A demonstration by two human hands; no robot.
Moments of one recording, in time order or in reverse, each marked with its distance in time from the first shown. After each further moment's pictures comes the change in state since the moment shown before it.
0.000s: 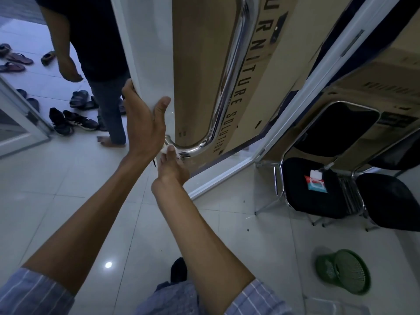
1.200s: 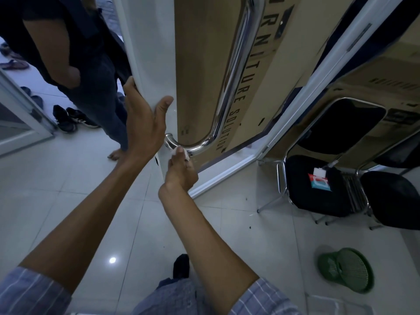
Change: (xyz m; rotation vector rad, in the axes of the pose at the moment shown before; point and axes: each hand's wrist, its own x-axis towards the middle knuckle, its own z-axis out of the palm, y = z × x) left_hand 0.001 -0.004 -0.003 0.033 -0.063 -0.026; right_hand 0.000 -0.004 -0.021 -0.070 0.078 -0.125
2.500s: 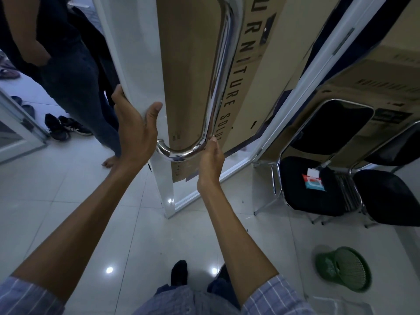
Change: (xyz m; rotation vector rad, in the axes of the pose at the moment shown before) left_hand -0.003 0.005 0.006 -0.030 0.032 -0.017; right_hand 0.027 -0.088 -0.039 -0.330 -0.189 -0.386
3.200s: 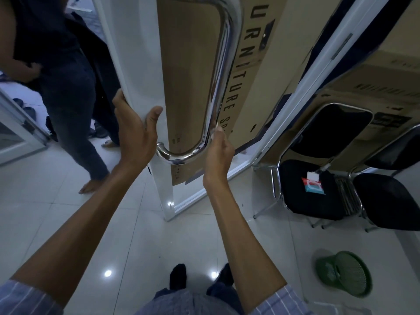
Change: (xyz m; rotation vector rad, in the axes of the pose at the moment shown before) left_hand 0.000 -0.006 0.001 -0.025 -0.004 0.003; right_hand -0.015 -0.045 -0.003 0.049 0.018 -0.110
